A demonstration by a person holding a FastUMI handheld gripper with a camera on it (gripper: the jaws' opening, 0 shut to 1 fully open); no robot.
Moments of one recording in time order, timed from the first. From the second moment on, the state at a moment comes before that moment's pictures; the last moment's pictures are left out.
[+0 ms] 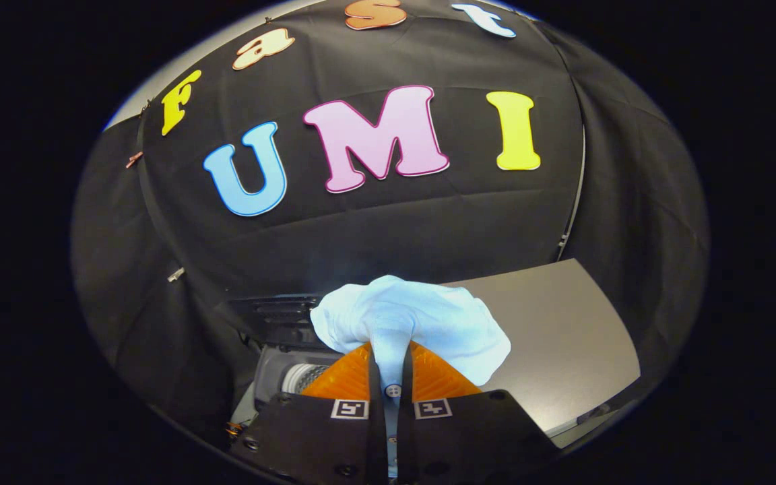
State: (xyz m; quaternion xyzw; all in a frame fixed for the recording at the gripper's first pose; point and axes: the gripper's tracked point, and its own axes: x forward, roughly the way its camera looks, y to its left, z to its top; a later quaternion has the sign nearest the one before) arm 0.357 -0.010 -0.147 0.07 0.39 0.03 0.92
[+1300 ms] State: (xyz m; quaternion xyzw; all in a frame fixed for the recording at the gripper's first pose) arm 0.365 0.236 -0.339 0.03 0.47 0.11 0.88
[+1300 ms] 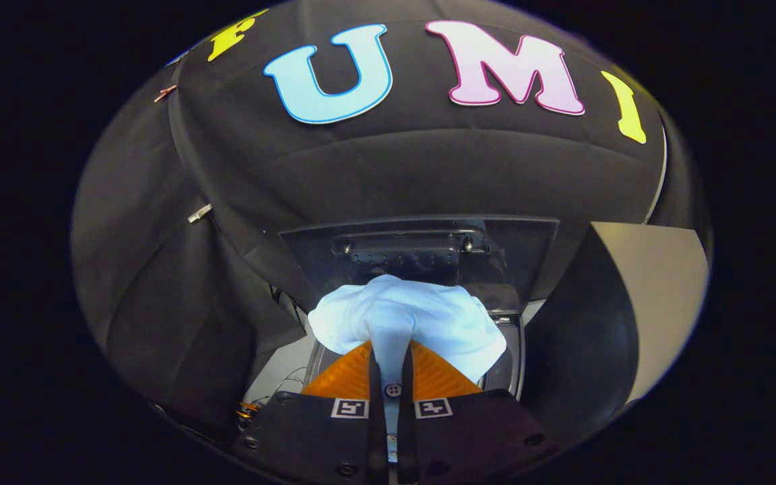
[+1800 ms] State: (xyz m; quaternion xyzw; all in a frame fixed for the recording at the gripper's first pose) arm 0.365 0.248 -0.462 -0.01 0.49 0.08 0.87
